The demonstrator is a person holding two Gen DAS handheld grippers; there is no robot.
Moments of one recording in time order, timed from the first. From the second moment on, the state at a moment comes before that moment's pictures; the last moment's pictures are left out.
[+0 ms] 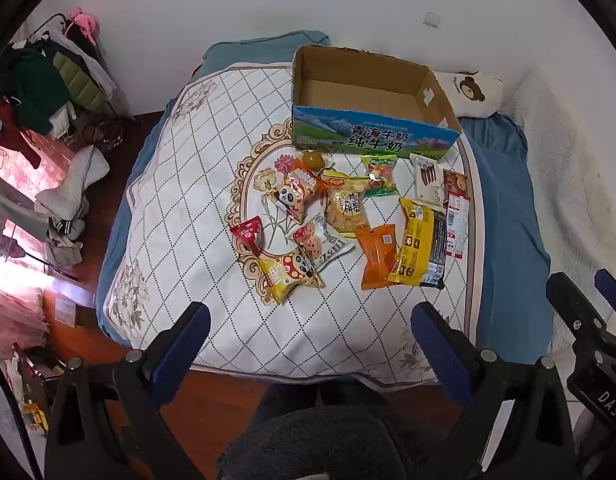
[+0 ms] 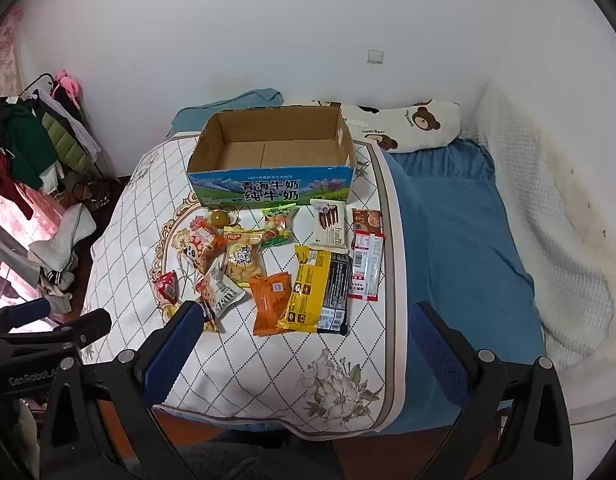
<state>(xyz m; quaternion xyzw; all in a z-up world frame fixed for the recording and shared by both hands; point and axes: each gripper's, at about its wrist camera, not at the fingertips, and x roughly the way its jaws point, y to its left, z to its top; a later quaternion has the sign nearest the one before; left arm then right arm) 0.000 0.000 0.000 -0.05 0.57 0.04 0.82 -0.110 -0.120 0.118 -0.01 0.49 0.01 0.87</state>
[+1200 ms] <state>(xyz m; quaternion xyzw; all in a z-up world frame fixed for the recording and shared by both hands) -0.005 -0.011 0.011 -0.04 0.56 0.03 0.83 -0.118 -0.126 0.121 0.01 0.49 0.02 0.87</state>
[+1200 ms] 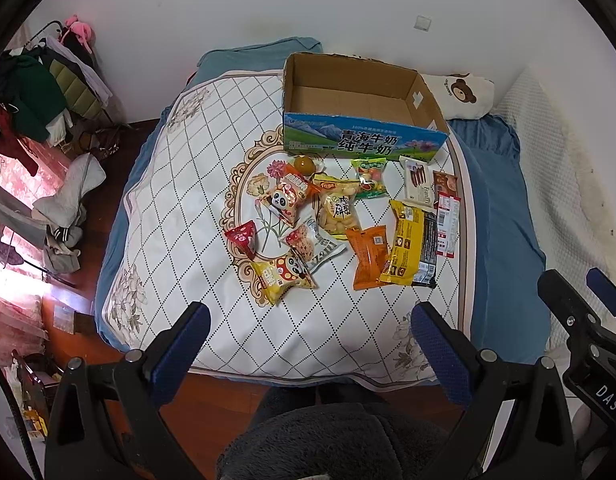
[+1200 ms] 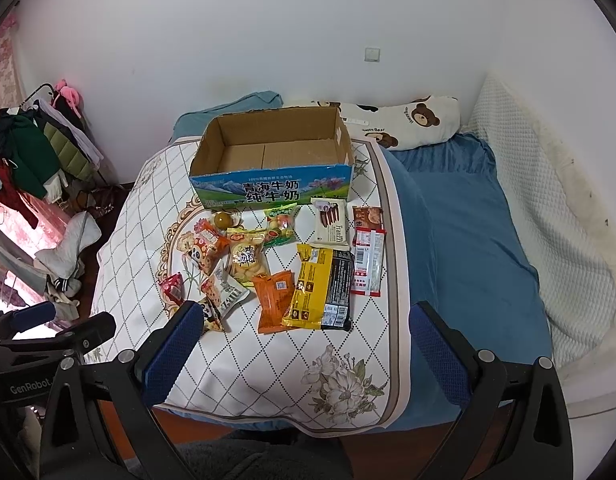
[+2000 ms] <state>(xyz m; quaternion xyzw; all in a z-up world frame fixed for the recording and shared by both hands) -0.004 -0.011 0.014 -0.04 0.55 0.03 0.83 -0.115 -0.127 0.125 0.01 0.49 0.02 0.87</state>
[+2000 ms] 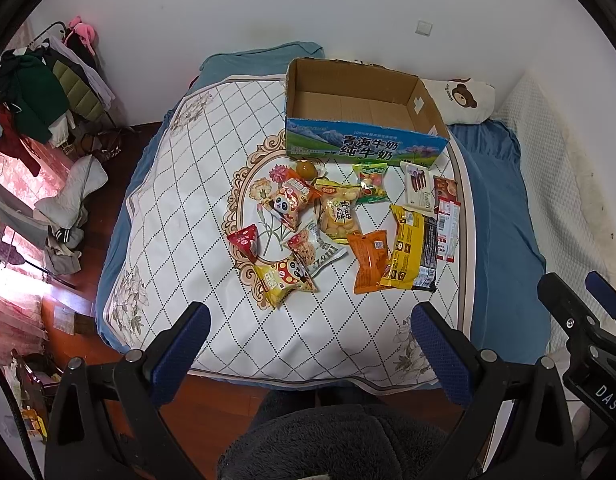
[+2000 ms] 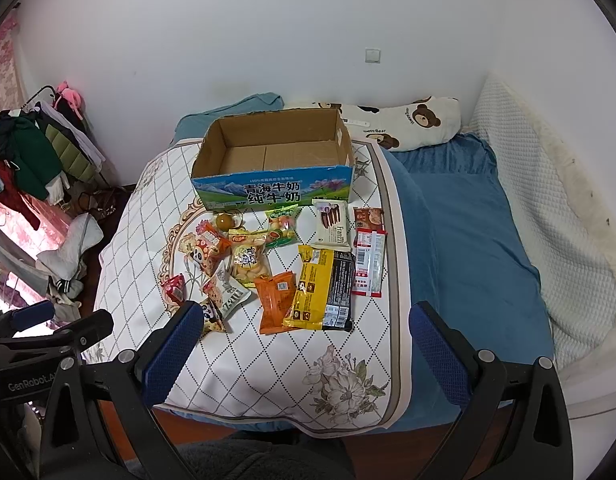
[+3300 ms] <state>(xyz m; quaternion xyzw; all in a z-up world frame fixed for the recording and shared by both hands) -0.012 -0.009 0.015 -0.04 0.54 0.03 0.84 -0.117 -0.126 0.124 0.02 0.50 0.02 0.87</state>
